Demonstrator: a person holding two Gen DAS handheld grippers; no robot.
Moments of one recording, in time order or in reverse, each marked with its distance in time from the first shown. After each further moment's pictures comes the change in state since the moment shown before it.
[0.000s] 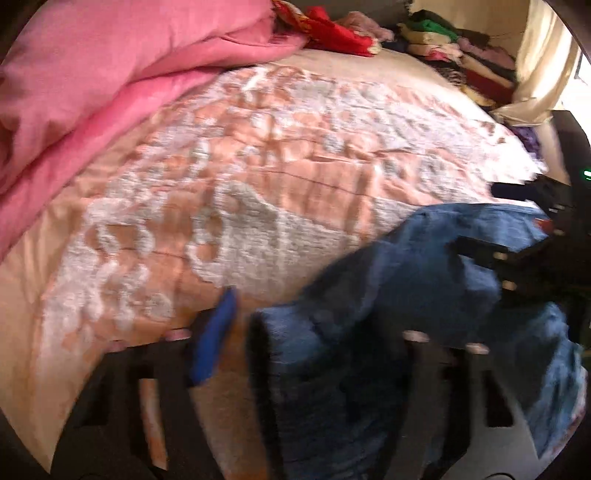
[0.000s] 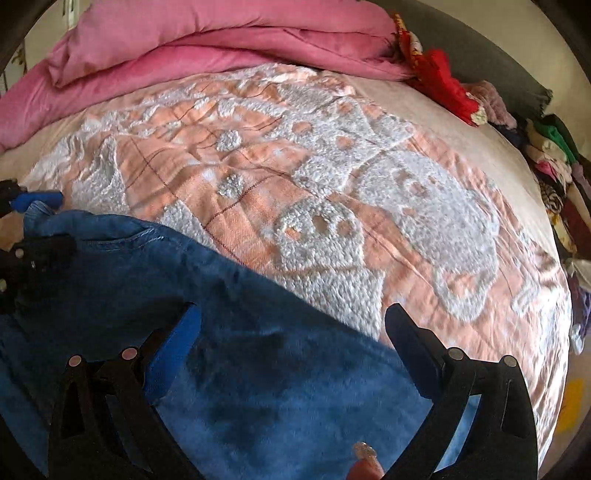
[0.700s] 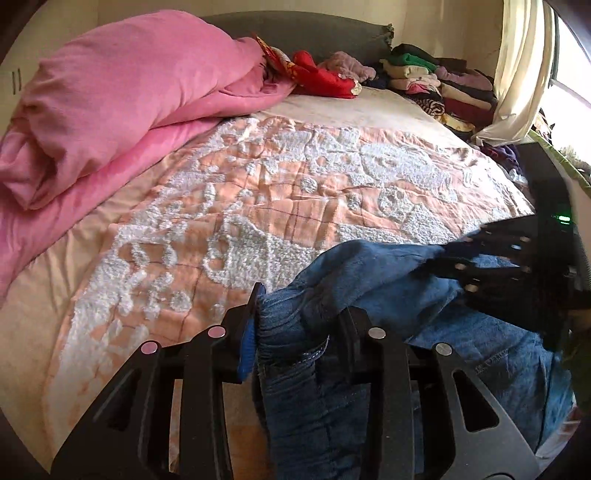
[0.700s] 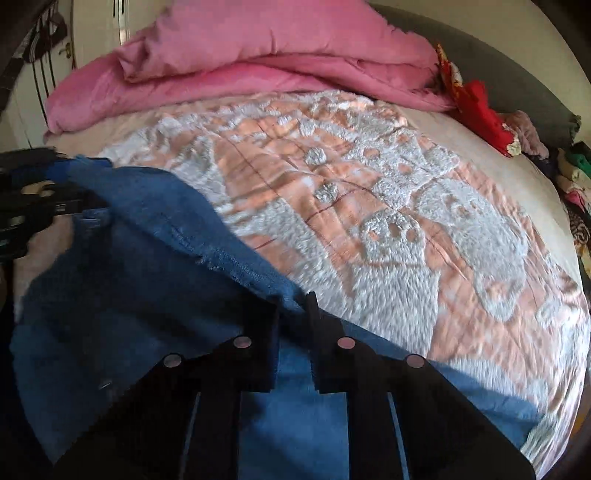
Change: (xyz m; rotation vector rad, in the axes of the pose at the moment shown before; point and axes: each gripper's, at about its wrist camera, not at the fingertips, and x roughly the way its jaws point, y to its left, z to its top) left arm -0.062 -0.016 -0.022 0.039 -0.185 0.023; right arm -0.047 0.041 -0.030 -0.079 -0.120 0.144
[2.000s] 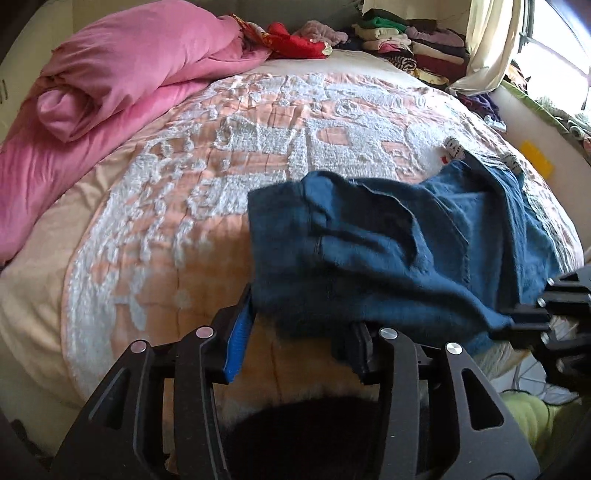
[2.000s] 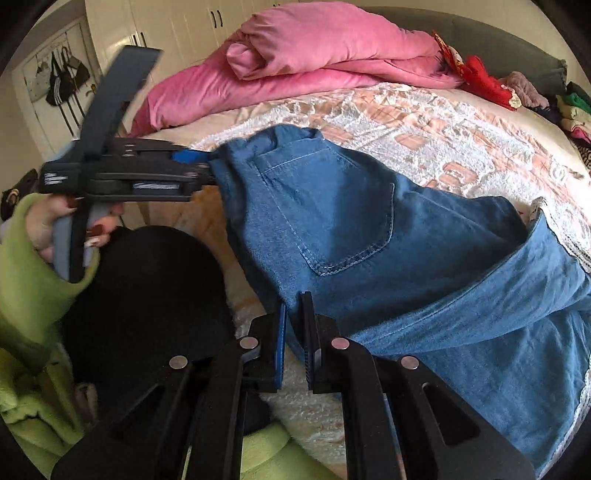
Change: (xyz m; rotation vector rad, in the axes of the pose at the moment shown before) left arm -0.097 -0.004 -0.128 0.095 0.129 -0.032; right arm -0.133 0.174 -0.150 0.158 -0.059 0.172
